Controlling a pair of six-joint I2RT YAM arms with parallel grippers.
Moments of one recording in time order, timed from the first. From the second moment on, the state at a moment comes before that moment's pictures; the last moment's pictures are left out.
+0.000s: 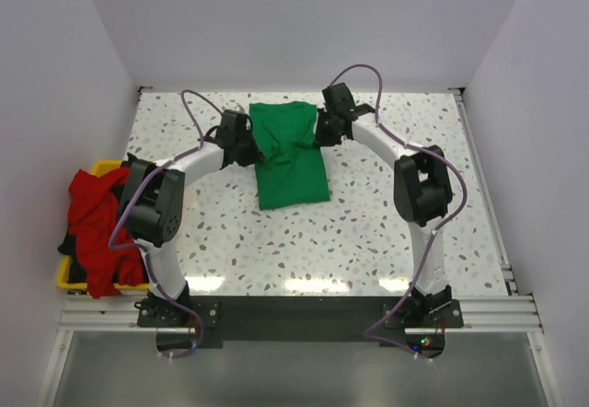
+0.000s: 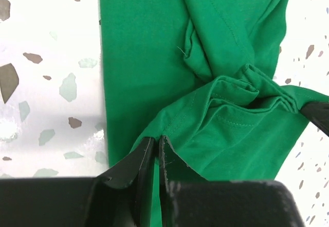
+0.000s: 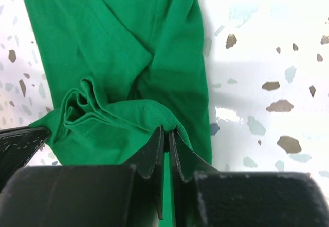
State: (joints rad) left arm -0.33 1.87 1.24 -0.18 0.06 -0.71; right arm 0.43 2.15 1.80 -0.55 -0.05 0.53
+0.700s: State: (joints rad) left arm -0.36 1.74 1.14 -0.07 0.15 -0.68; right arm 0.44 2.04 1.71 -0.58 -0.04 0.48
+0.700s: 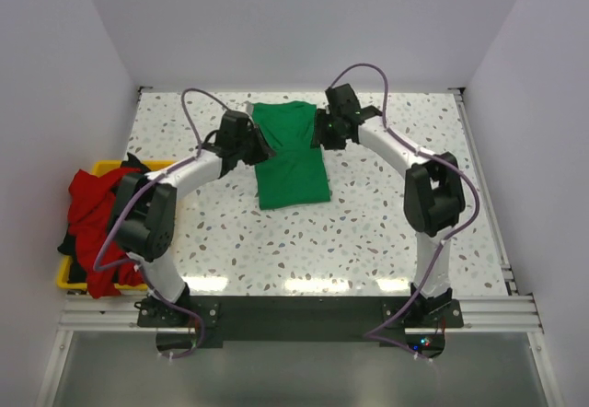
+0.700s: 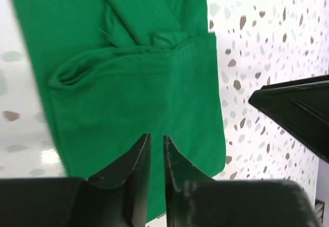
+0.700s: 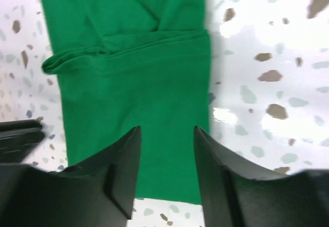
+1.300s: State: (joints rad) left arm -0.40 2.11 1.38 -0.02 0.21 -0.69; right arm 0.49 2.00 1.41 -0.46 -0.07 0.52
